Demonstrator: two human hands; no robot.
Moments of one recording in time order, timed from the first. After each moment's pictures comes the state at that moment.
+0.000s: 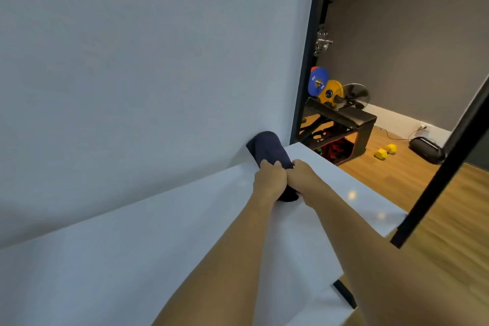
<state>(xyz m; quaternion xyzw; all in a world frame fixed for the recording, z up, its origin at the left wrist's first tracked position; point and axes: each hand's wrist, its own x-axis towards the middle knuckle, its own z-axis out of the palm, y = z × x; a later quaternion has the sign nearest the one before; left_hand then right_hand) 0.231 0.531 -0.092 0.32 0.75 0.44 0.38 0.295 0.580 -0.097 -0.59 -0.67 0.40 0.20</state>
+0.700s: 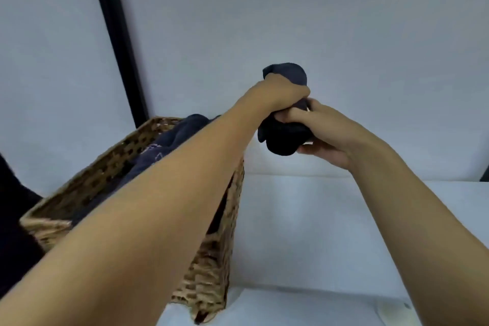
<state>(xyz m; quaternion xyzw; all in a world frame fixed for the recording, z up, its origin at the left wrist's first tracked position) 0.081 0.148 0.138 0.31 0.88 0.35 0.07 0.170 0.223 0.087 -0.10 -0.76 0.63 0.12</state>
